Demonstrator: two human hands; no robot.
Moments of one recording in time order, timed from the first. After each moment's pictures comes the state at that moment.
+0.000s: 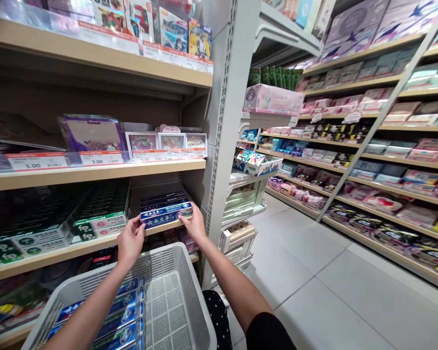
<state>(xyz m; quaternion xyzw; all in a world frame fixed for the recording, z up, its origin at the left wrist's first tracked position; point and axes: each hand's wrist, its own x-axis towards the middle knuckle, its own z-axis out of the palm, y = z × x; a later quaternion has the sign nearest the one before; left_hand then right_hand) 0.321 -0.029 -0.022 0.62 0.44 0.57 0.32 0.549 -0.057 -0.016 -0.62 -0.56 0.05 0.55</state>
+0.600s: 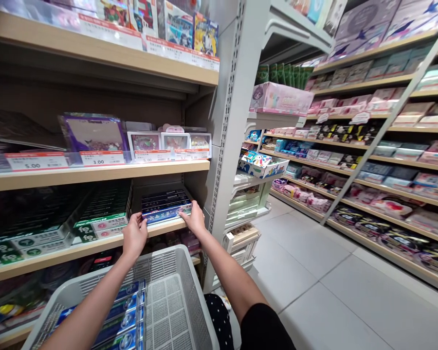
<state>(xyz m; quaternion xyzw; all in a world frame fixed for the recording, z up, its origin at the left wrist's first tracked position) 0.326 0.009 -0.030 0.66 0.49 0.53 0.20 0.555 -0.024 -0.008 -0.68 -0.56 0.05 0.47</state>
